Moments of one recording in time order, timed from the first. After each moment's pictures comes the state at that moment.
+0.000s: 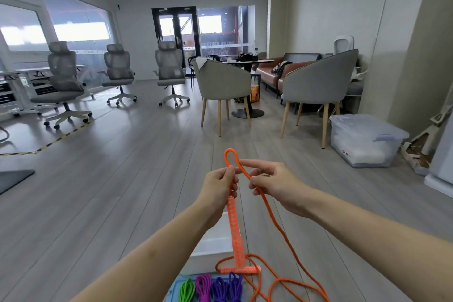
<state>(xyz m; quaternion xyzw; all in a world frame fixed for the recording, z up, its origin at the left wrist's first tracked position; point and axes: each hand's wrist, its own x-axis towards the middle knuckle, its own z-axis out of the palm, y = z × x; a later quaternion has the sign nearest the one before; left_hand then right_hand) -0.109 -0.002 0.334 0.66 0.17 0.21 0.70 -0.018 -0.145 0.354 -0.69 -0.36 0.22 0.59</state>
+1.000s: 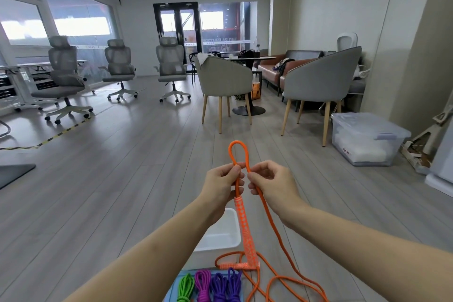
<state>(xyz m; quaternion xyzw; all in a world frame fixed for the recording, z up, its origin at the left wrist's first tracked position) -0.105 -0.002 0.328 0.62 0.14 0.20 0.75 -0.041 -0.137 0.334 -0.71 -0.26 0.09 0.65</state>
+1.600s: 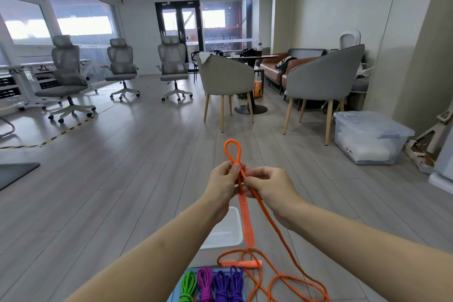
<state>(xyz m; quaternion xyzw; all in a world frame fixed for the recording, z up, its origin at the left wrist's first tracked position) -0.097 -0.003 0.324 0.63 0.15 0.21 0.73 -0.056 -0.133 0.342 -0.67 -0.24 0.19 0.68</state>
